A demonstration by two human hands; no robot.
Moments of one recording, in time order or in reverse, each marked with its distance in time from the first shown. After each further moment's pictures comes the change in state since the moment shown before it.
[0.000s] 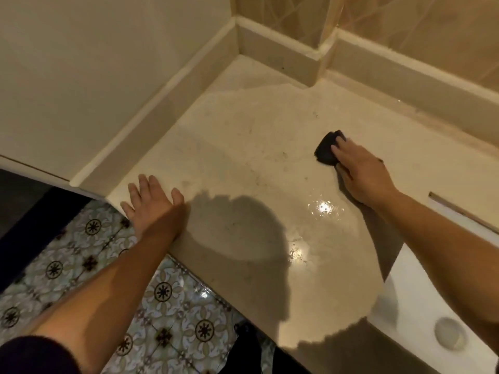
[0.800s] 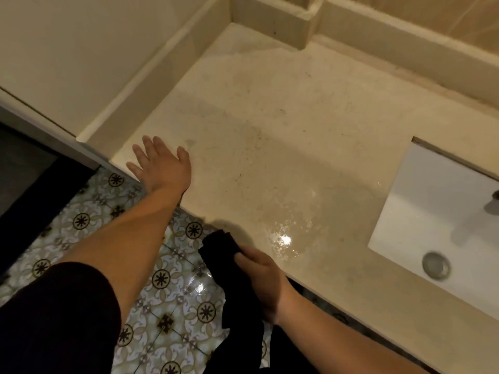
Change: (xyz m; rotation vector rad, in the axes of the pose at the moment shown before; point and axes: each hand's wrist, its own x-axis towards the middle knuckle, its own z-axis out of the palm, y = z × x) left_hand -0.002 -0.007 -0.003 -0.050 -0.070 0.075; right_hand -0.201 -0.300 0.062 1.782 -0.385 0.773
